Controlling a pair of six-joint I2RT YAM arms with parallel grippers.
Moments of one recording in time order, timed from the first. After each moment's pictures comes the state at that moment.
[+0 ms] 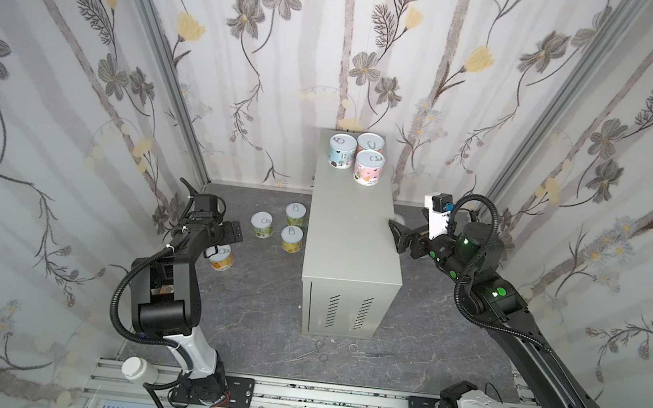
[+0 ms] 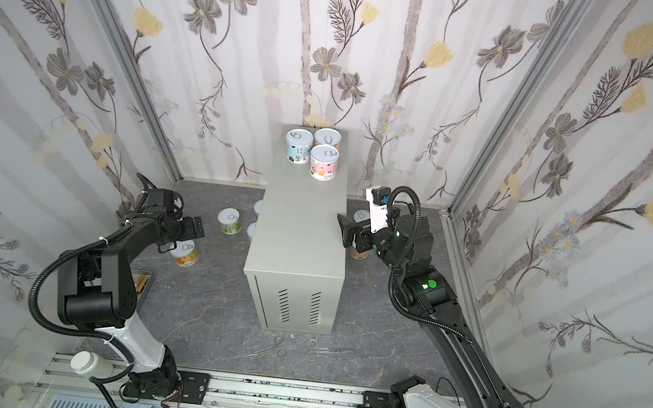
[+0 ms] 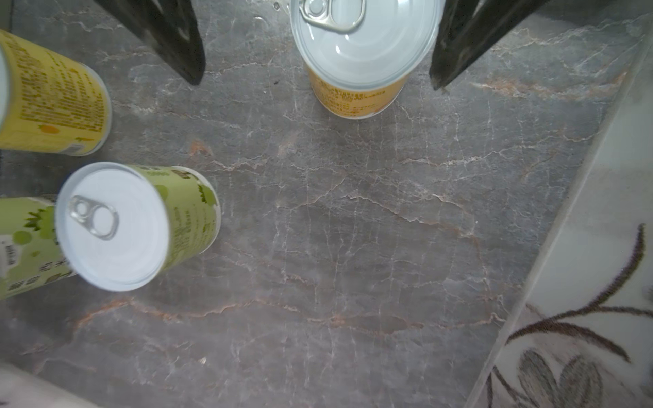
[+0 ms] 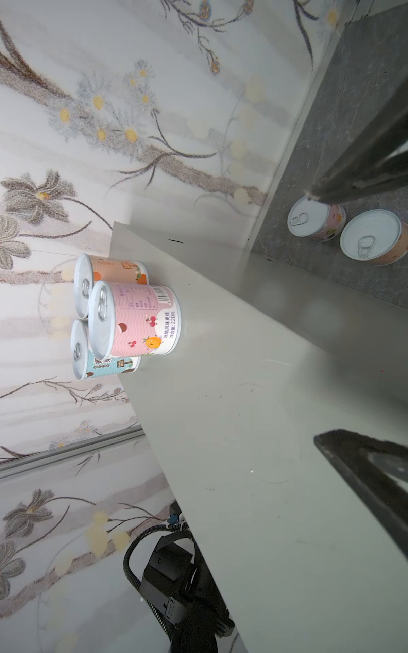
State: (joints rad) left arm 0.20 1.72 1.17 -0.43 0.03 -0.16; right arm 0.46 1.07 1.11 -0.19 -0.10 0.01
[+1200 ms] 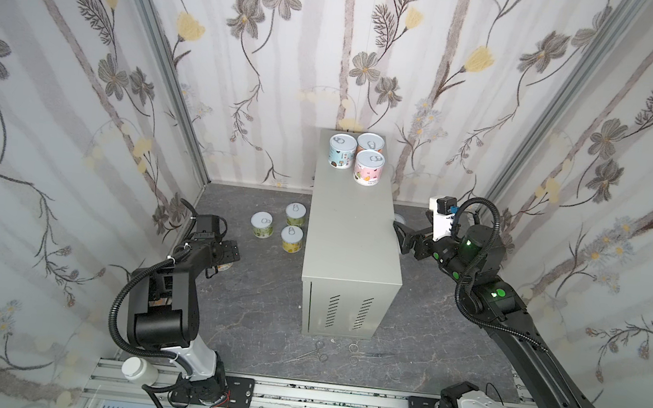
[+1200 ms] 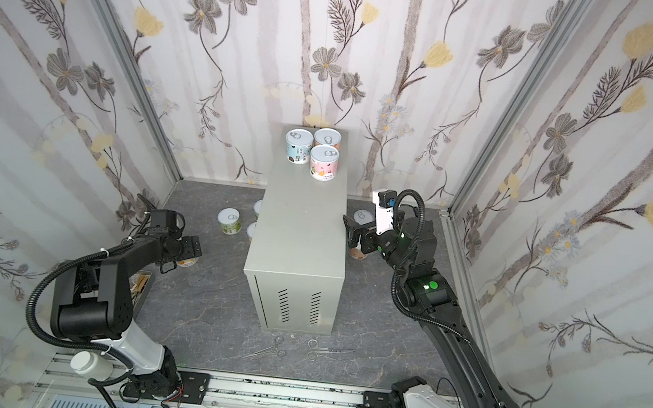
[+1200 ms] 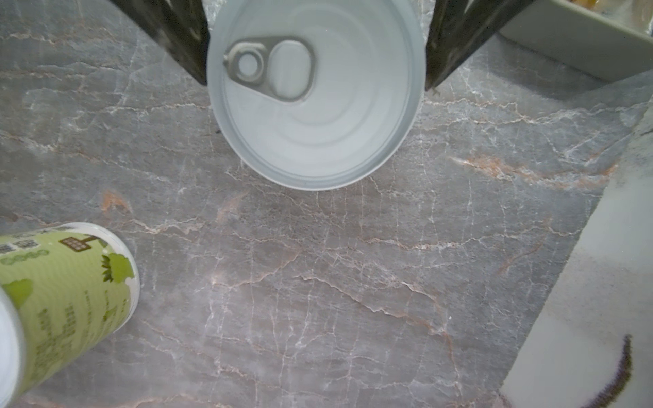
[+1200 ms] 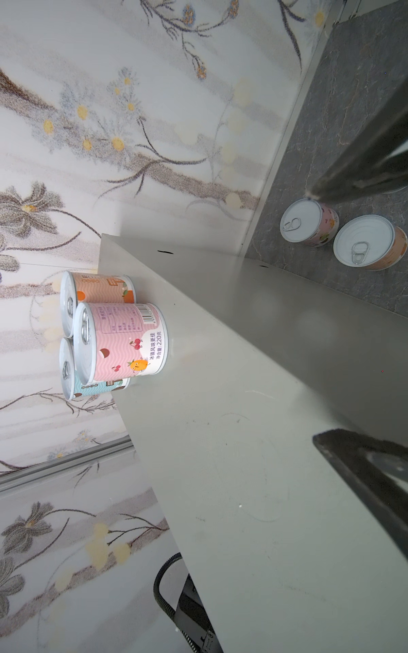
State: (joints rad) left arm 0.20 1.62 0.91 -0.30 -0.06 -0.19; right arm 0.40 1.07 1.06 -0.14 -0.16 0.01
